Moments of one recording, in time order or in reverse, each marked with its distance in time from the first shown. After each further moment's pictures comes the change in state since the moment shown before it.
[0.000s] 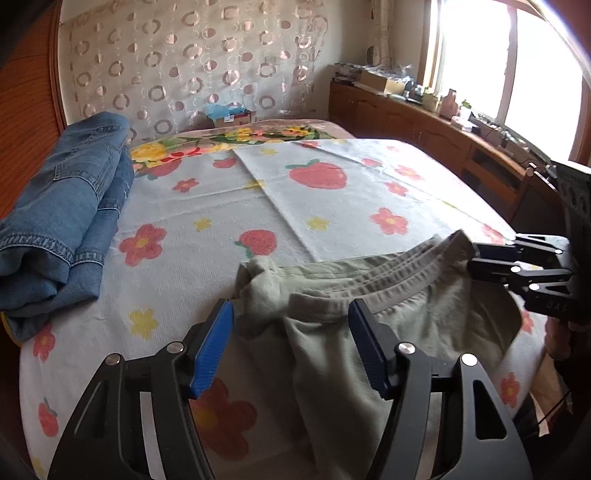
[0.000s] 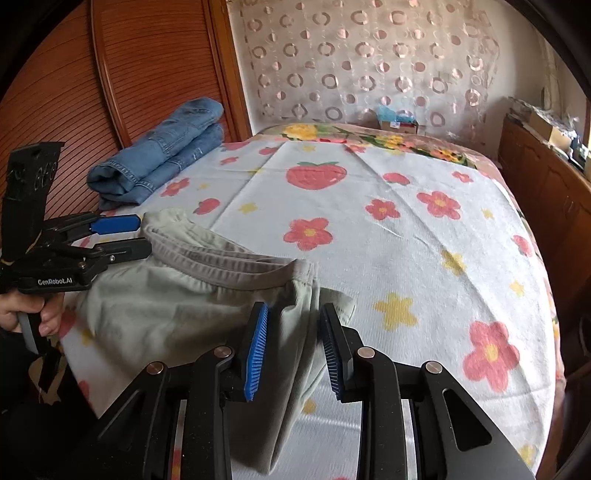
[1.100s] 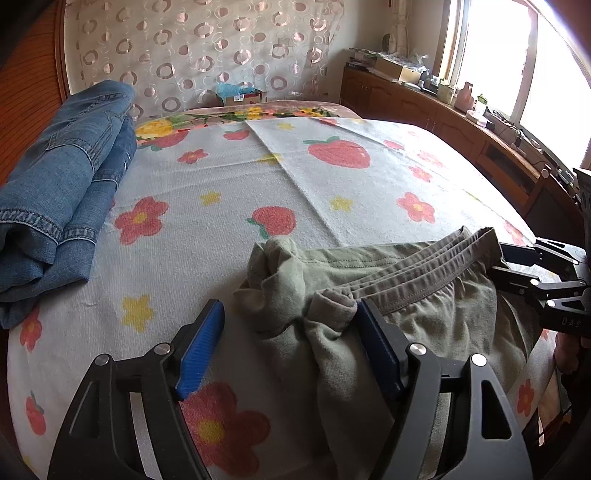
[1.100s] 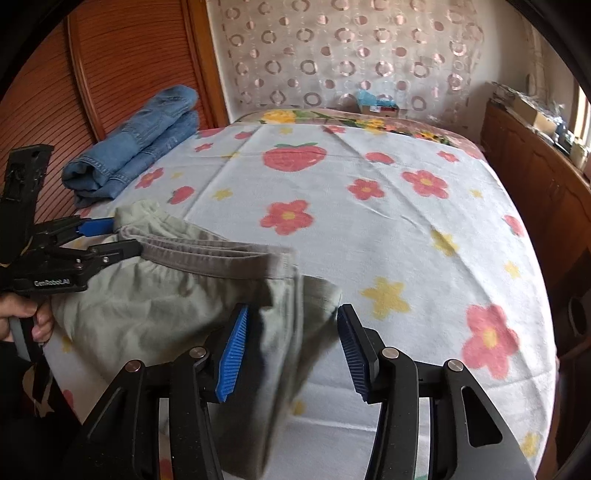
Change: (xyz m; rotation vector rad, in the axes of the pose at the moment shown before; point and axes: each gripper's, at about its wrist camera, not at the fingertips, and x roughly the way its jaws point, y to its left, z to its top) left arm 0.021 0.014 -0.004 -0.050 0.069 0.003; right arm 0.013 0.000 0.003 0.028 0.055 -0.061
